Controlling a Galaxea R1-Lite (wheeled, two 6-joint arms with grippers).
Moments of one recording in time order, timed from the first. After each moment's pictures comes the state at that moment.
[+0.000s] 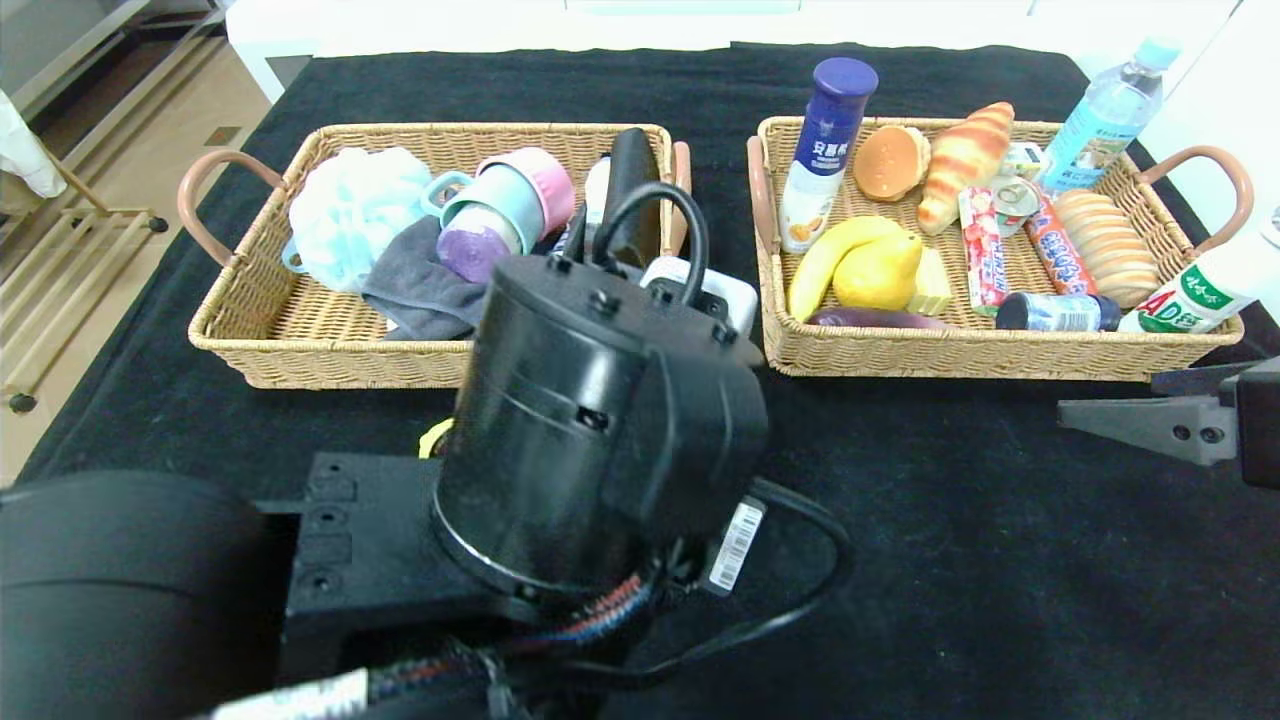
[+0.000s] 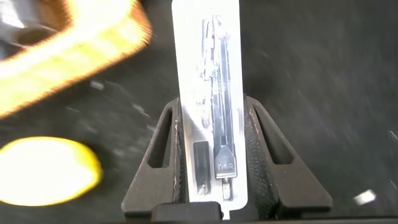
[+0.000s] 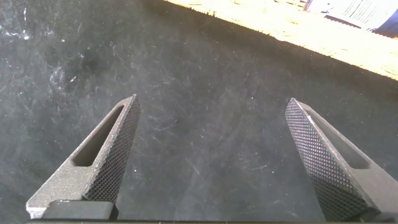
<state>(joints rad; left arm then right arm) -1.06 1.66 -1.16 -0.10 0.73 -0.07 0.21 1.26 -1.10 0.30 0.19 -0.04</state>
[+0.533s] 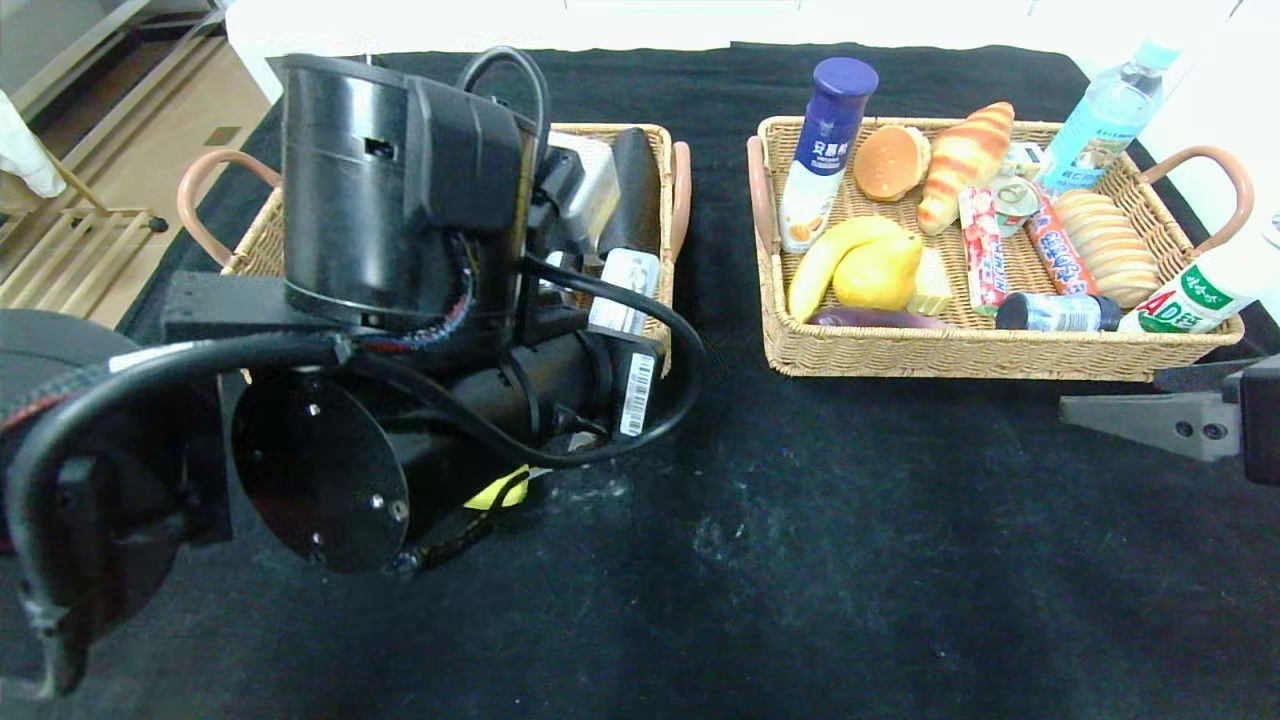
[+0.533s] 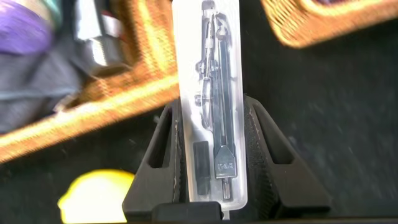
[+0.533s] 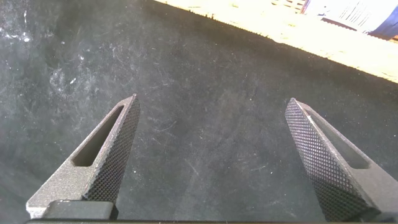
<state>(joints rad) -0.84 1.62 -1.24 -0.10 0.57 -0.04 0.20 1.26 -1.11 0.30 0.19 -0.04</state>
